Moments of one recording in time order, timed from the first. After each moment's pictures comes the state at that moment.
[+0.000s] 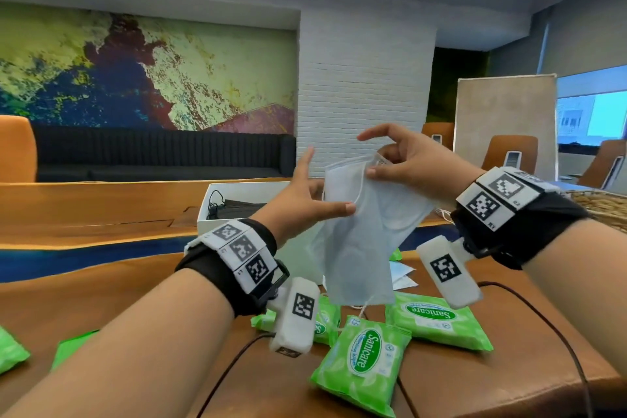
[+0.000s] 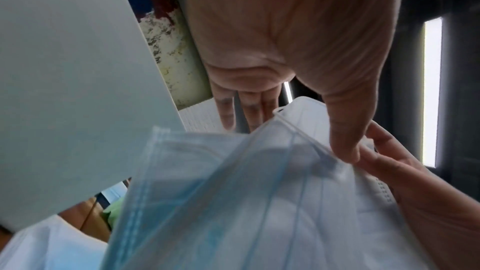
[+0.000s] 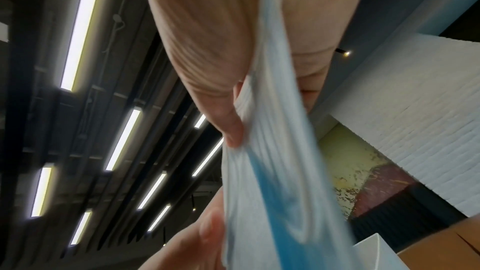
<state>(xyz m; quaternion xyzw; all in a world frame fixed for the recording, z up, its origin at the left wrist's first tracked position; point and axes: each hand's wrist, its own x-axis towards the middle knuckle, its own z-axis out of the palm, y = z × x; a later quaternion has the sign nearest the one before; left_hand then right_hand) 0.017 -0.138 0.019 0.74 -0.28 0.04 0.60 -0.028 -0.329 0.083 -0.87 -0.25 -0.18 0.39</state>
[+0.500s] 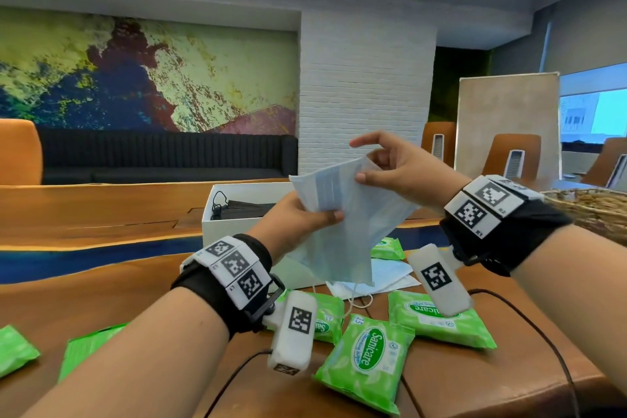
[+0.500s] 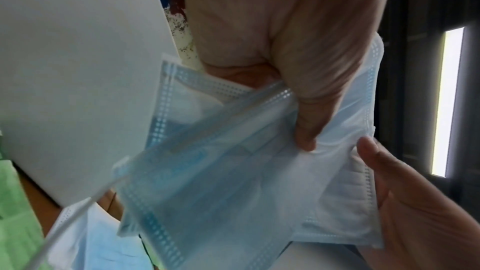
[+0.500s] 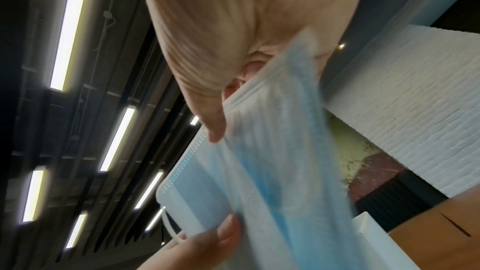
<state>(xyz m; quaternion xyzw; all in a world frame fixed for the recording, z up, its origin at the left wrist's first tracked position) 0.008 -0.131 0.000 0.71 -0.27 0.06 0.64 -0.021 -0.316 0.072 -0.85 -0.26 -0.17 0.42</state>
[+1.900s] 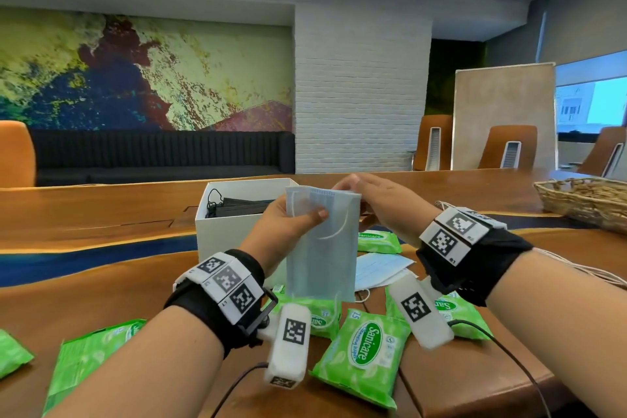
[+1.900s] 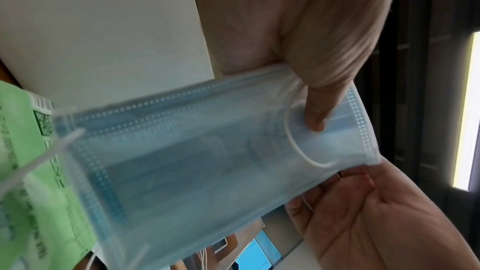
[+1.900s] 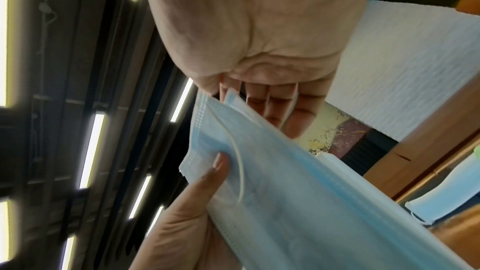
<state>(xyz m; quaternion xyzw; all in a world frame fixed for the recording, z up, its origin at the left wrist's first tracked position) 0.013 -0.127 -0.020 0.66 -0.25 0.07 0.71 -0.011 -0.301 0.025 -0.83 -0.19 -0.08 0.51</state>
